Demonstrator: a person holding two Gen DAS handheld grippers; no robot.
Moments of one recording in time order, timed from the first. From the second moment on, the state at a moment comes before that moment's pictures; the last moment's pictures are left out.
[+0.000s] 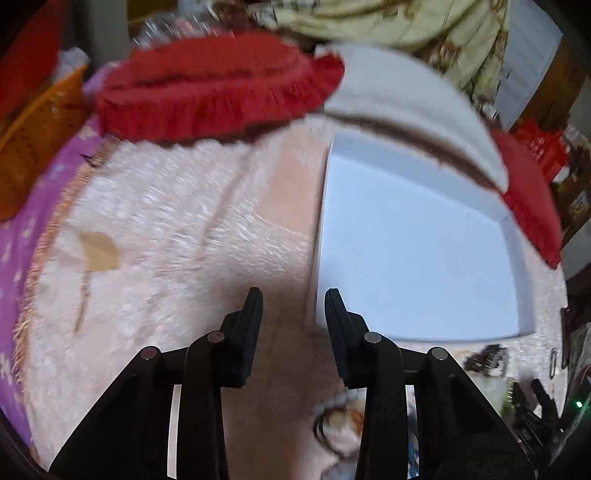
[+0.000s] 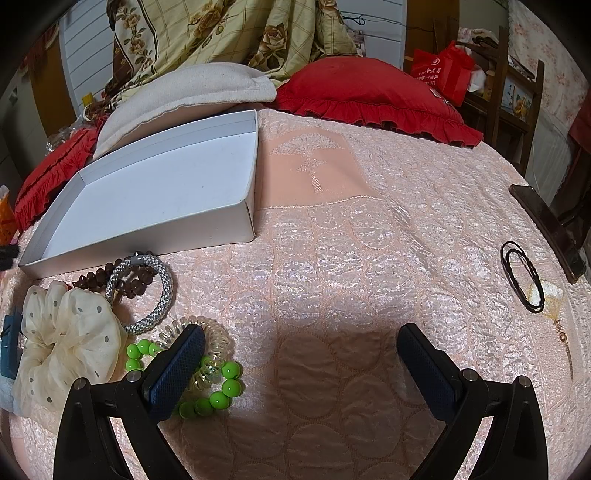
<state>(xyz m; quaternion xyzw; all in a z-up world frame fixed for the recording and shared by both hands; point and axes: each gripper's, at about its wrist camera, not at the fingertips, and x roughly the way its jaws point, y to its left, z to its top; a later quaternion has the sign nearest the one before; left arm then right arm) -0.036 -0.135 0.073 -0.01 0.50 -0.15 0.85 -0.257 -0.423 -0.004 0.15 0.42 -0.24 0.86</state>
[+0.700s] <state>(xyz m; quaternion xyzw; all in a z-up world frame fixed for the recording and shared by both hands) -0.202 -0.044 0.087 -0.02 0.43 -0.07 0.90 -0.305 -0.390 -0.004 0.15 0.44 -0.24 0.85</state>
